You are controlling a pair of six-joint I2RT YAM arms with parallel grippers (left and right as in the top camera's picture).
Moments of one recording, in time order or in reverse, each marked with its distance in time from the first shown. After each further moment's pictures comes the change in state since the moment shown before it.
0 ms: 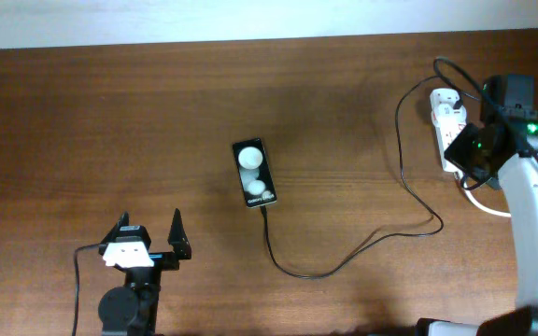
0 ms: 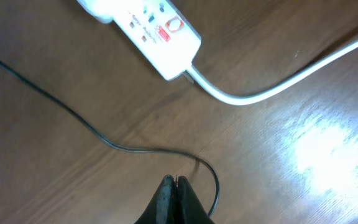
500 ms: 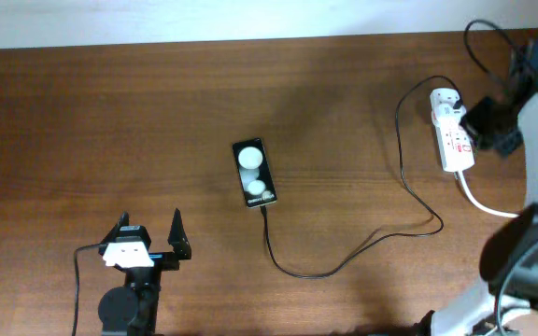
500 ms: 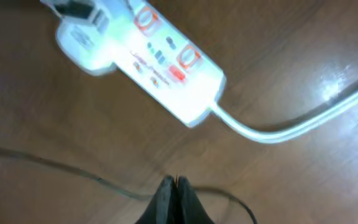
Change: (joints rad) left arm 0.000 0.000 0.000 -0.001 0.000 0.000; right arm -0.131 0.389 0.340 -0.047 -0.144 0.038
